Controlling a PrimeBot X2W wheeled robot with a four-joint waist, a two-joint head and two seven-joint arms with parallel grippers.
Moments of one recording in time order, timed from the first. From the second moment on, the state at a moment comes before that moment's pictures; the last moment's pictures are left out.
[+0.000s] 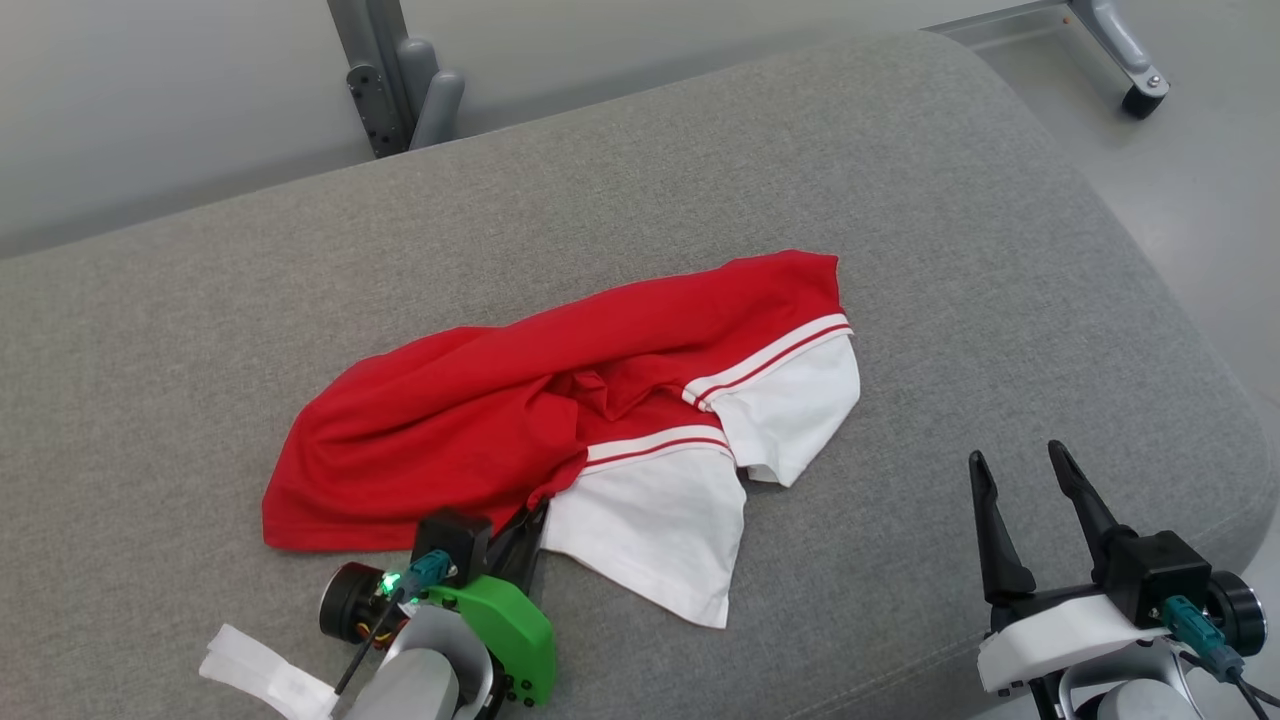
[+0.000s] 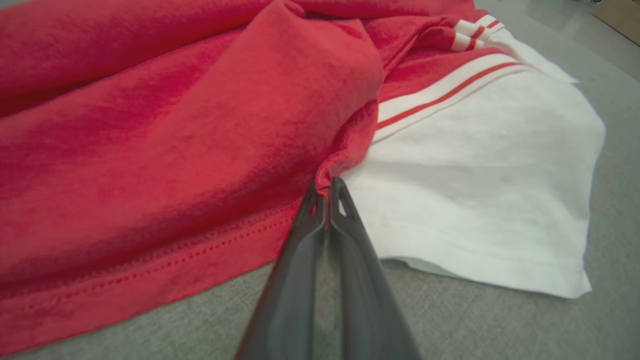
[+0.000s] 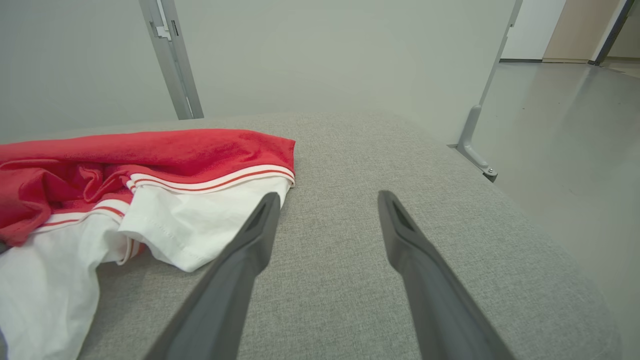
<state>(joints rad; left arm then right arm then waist) -0.36 0.06 -0.49 0.77 -0.32 -0.11 -0.24 0.01 -0.05 -0.03 0.14 0.04 0.13 -0.26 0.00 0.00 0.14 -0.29</state>
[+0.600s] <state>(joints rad) -0.17 0.20 -0.45 0.49 -0.37 -0.11 -0.26 0.05 -0.05 -0.06 0.15 0.04 0.13 -0.26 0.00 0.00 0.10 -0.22</state>
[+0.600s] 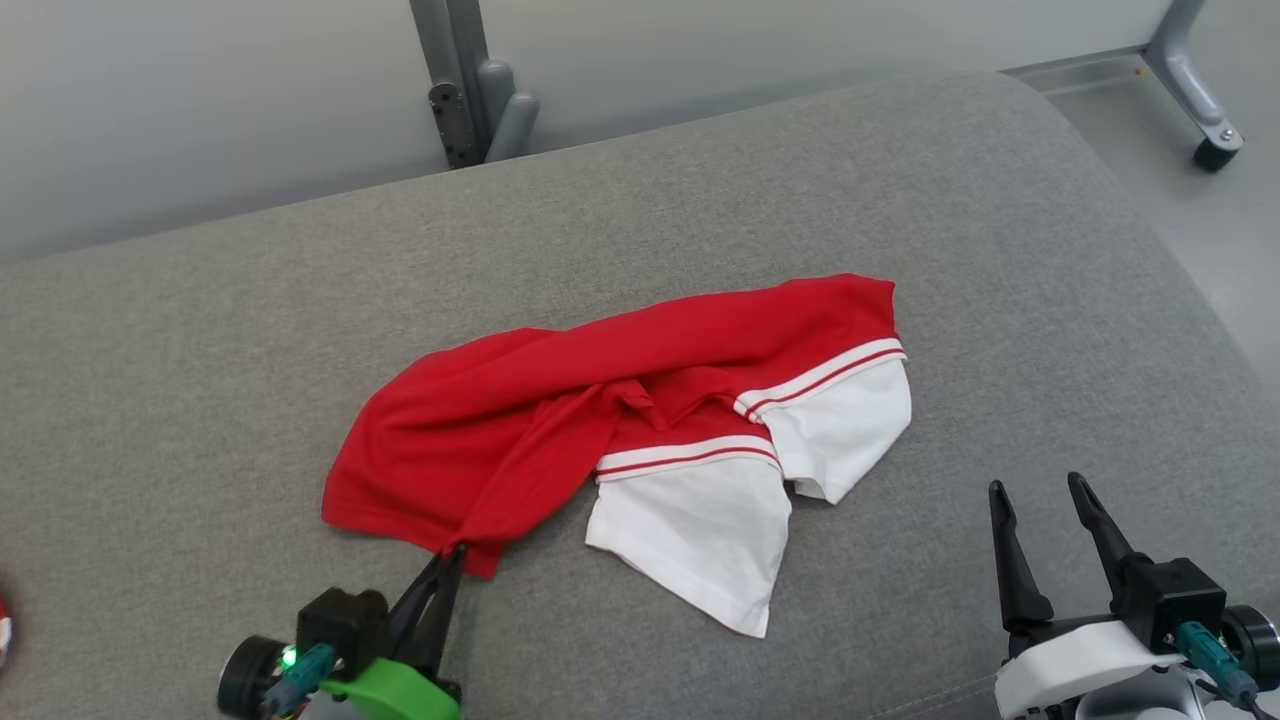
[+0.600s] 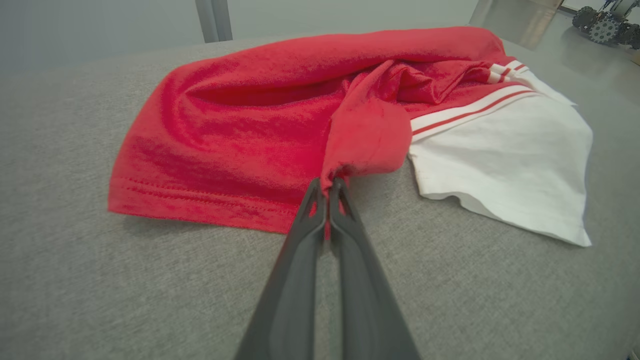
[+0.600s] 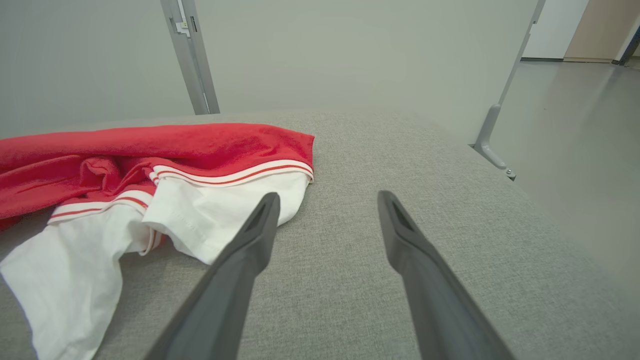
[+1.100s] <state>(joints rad) 0.12 0.35 -0.29 0.27 -0.45 0.02 -0.24 0.06 -0.05 -0.06 0.16 0.03 0.13 -0.26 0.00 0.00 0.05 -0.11</state>
